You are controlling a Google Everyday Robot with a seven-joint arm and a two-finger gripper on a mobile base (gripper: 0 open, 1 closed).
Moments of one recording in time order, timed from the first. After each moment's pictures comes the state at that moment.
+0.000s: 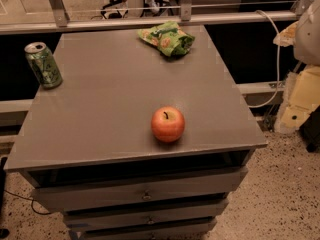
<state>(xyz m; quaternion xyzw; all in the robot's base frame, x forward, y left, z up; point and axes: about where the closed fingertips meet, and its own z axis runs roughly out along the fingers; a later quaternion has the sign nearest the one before) 0.438 -0.216 0.977 -0.60 0.78 -0.04 0.16</state>
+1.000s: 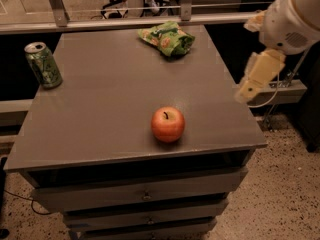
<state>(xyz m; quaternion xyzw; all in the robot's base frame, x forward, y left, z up) 0.521 -0.181 0.967 -0.60 0.76 0.01 0.26</state>
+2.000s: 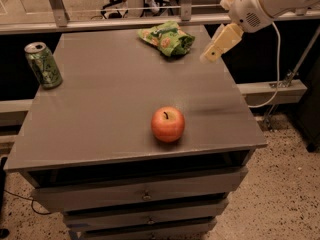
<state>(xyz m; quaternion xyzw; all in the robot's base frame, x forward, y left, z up) 0.652 -0.142 0.971 -0.55 0.73 0.07 0.39</state>
